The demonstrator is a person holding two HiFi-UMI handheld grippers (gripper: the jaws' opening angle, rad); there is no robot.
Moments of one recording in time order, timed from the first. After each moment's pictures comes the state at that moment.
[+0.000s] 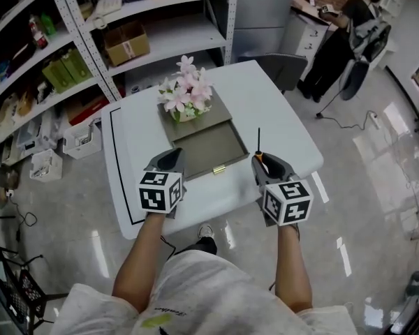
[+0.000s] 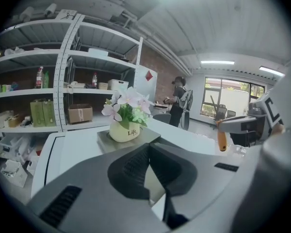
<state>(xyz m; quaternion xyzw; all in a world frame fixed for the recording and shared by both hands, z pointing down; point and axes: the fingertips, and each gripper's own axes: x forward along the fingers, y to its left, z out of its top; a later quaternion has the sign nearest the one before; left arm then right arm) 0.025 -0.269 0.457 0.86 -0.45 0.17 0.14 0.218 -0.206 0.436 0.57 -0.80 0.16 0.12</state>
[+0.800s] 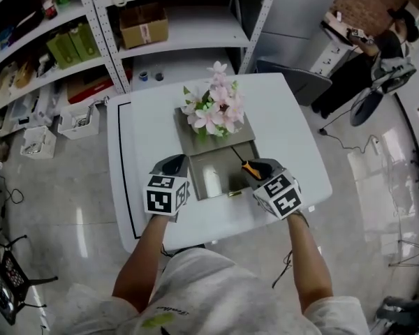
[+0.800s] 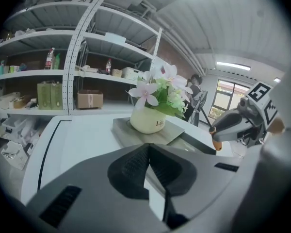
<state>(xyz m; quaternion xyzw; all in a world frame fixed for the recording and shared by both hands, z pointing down) -0.027 -0.342 0.514 0.83 -0.48 0.17 0.22 0.135 -0.302 0.503 0.36 -0.85 0.08 0.37</state>
